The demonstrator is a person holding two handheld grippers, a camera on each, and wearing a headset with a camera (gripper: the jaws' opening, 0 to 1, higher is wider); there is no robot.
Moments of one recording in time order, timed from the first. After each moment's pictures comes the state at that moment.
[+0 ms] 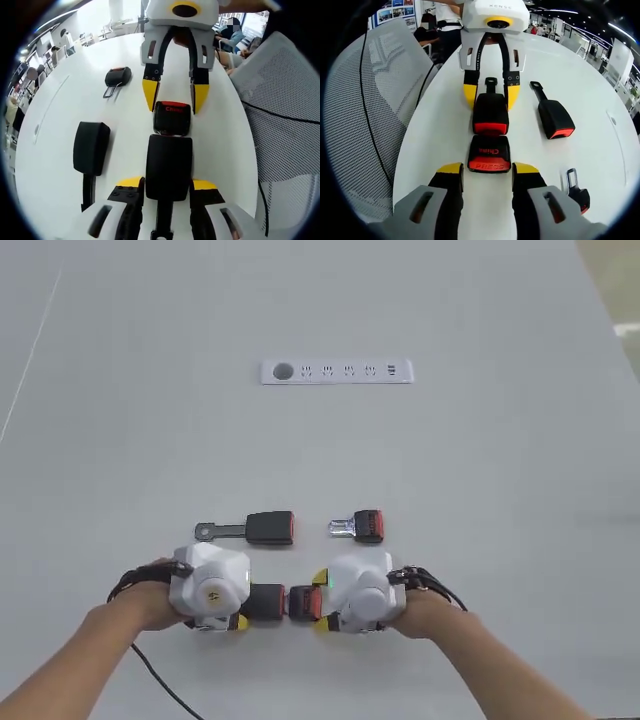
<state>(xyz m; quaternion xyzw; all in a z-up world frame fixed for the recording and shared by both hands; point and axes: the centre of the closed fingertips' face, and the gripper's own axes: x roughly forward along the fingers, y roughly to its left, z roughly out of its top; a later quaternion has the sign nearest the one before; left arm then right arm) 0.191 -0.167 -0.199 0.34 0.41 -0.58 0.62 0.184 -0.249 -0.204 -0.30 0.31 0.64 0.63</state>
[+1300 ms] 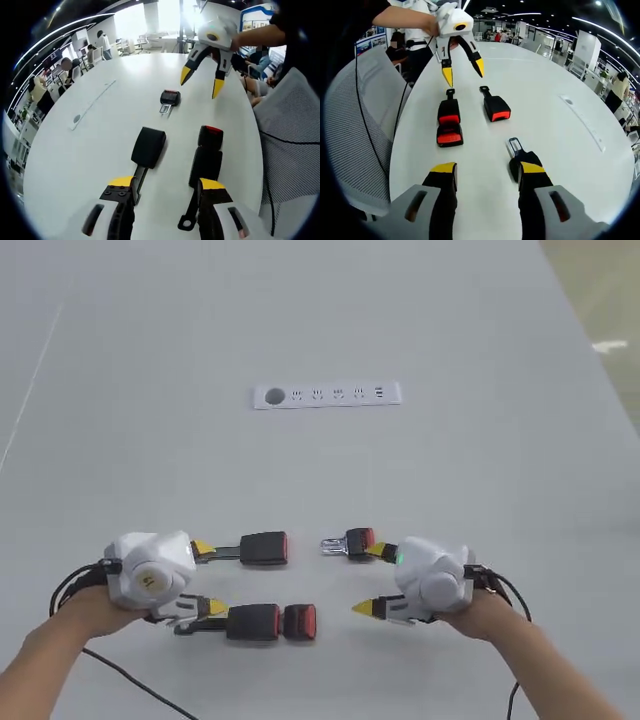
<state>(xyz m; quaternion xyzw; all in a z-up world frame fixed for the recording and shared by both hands) 0.258 -0.132 -0.149 0.28 0.37 -0.49 0.73 0.245 -0.329 -0.156 -0.26 0.29 0.55 0.74</state>
